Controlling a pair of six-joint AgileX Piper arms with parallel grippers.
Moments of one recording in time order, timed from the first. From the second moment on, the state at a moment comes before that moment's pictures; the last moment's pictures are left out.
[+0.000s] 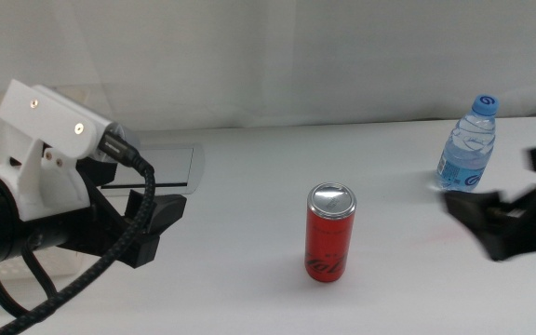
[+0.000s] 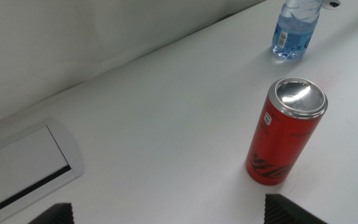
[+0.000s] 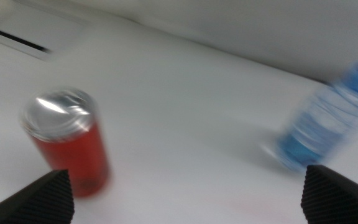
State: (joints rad) left arm -0.33 1.00 -0.74 -0.45 0.47 0.54; right arm 0.58 0.94 -0.66 -0.24 0.37 0.18
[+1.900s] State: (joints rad) left arm -0.89 1.75 -0.40 -0.30 -1.02 0.02; right arm 0.47 0.49 -0.66 -0.37 0.79 0.32
